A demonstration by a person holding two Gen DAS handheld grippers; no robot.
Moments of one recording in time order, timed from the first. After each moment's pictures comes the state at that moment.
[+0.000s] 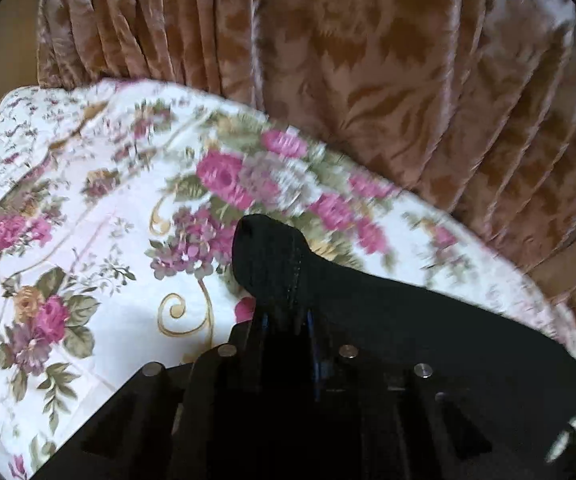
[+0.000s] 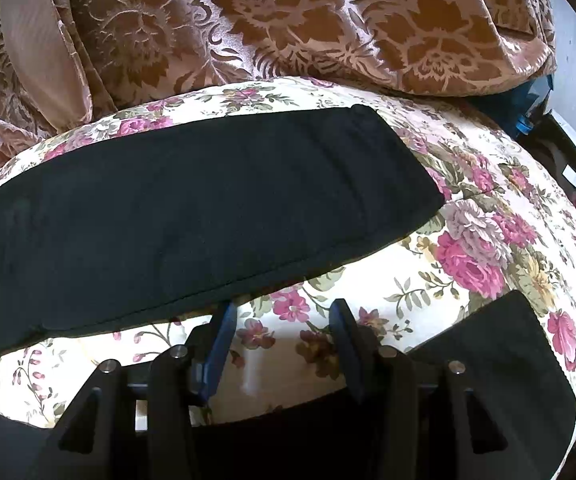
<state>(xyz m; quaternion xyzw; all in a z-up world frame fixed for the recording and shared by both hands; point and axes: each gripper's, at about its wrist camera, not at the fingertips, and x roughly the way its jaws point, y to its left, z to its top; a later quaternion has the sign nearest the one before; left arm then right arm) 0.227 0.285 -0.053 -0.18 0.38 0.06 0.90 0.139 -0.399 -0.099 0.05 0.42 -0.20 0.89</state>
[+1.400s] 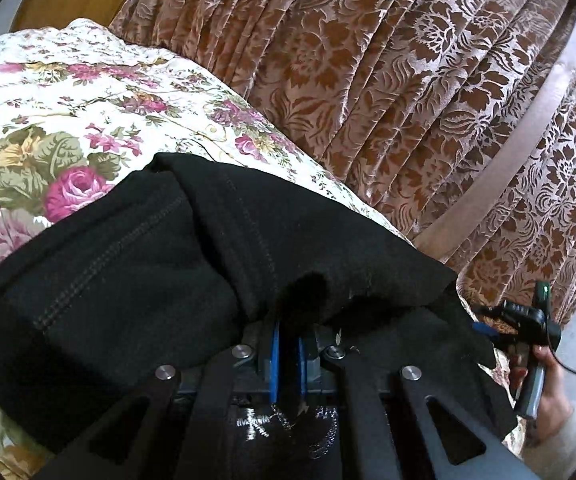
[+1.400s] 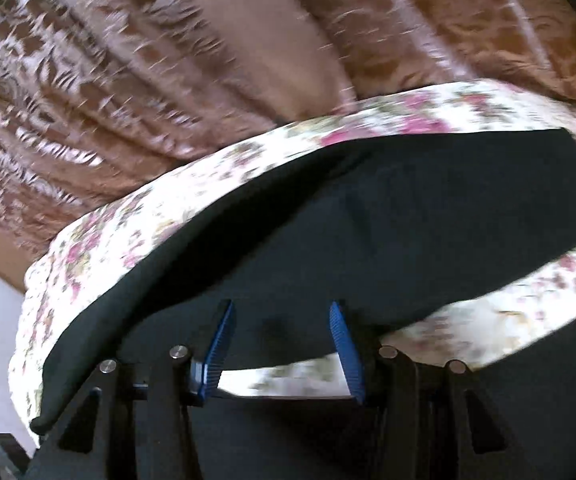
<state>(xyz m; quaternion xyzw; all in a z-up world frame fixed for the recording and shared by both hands) -0.055 0.234 -0.100 -0.31 0.28 -0.03 0.91 0.153 -0.225 -0.038 0.17 0.43 0.07 0.88</state>
